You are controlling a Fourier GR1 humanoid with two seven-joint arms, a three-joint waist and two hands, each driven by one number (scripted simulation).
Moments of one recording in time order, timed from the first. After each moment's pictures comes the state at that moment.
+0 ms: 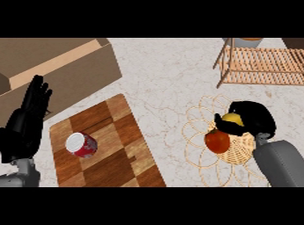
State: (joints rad) left arm -0.07 0.15 0.08 -1.71 -0.01 0.13 0.18; right arm -0.32 -0.34 0.22 -1.19 0.94 0.14 0.35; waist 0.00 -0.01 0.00
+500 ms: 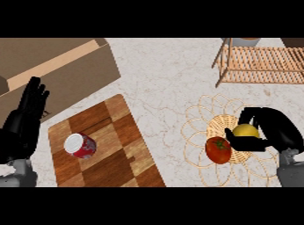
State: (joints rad) left arm -0.06 0.15 0.11 -1.69 -0.01 0.11 0.16; right arm -0.14 -0.38 0.12 -1.57 0.77 0.27 0.32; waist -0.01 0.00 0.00
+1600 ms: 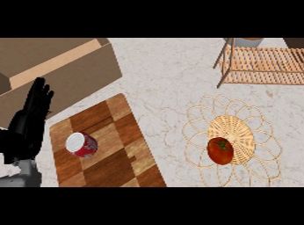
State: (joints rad) left arm -0.06 0.13 0.10 -1.69 -0.02 0.10 0.15; right arm -0.35 -0.47 -0.35 -1.95 0.50 0.34 0.66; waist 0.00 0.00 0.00
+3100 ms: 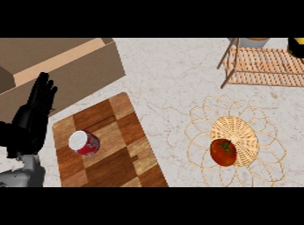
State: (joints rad) left arm -0.10 0.12 0.09 -1.69 -0.04 0.10 0.18; right arm -0.83 -0.54 -0.45 -0.69 0.59 -0.22 0.01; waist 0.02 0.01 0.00
